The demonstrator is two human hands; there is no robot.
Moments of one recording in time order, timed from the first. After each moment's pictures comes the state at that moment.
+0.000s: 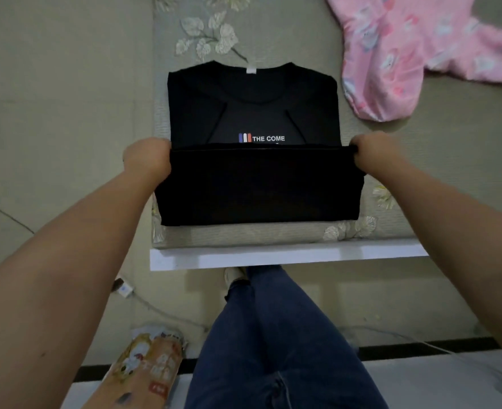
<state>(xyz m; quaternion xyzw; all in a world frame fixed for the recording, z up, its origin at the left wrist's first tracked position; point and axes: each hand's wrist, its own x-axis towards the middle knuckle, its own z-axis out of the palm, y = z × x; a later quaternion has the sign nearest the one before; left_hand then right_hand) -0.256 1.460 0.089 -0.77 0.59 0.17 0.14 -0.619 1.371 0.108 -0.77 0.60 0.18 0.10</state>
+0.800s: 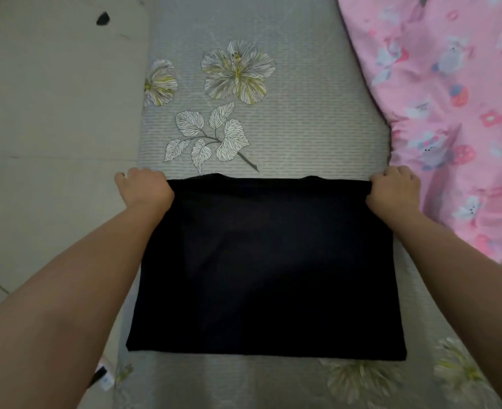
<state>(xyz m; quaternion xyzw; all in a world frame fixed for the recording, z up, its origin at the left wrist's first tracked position) -0.212 1.219 -0.026 -0.84 0.48 0.10 0.21 -0.578 1.130 -0.029 -0.73 0.65 0.17 0.07</state>
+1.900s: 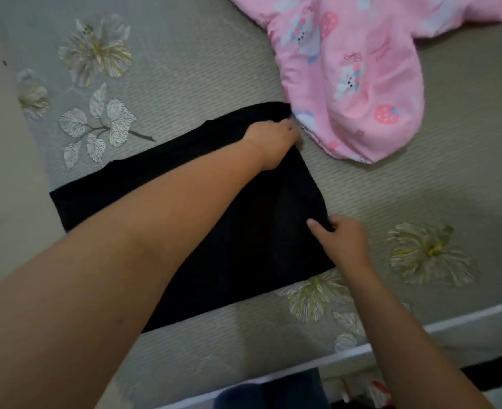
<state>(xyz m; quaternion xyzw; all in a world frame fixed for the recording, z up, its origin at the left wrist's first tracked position) -0.533 1.163 -0.026 -0.39 0.88 0.14 0.23 -0.647 1.330 -0.038 -0.38 0.82 -0.05 0.43</state>
